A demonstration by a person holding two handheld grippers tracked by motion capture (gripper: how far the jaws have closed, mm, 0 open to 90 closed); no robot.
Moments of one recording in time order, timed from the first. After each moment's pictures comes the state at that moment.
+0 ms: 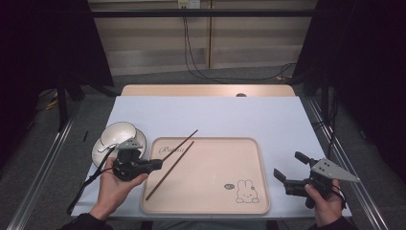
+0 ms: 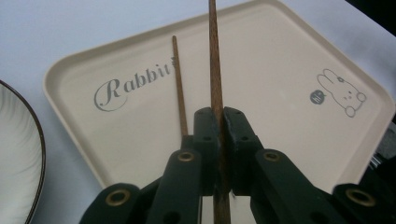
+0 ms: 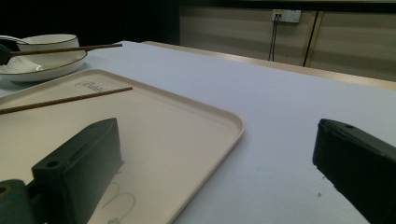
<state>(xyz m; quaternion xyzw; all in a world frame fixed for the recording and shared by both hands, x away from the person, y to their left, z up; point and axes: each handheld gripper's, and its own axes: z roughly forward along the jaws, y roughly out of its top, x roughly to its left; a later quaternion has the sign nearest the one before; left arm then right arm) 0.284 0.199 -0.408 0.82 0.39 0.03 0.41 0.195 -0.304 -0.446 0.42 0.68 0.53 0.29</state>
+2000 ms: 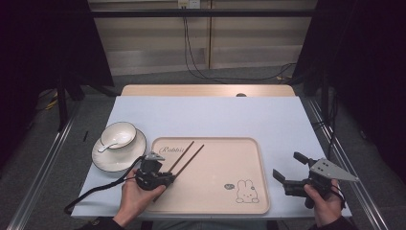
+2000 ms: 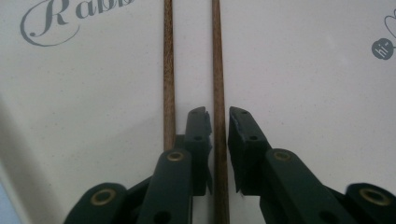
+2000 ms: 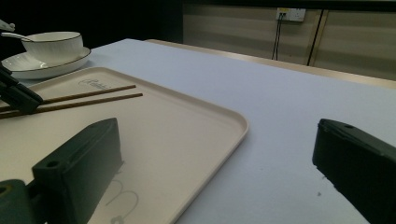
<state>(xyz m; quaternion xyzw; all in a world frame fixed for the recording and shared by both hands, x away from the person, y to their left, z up) 0.278 0.159 -0.461 0.84 0.42 0.02 0.33 0.195 -0.303 -0.446 0.41 0.68 0.53 0.29</state>
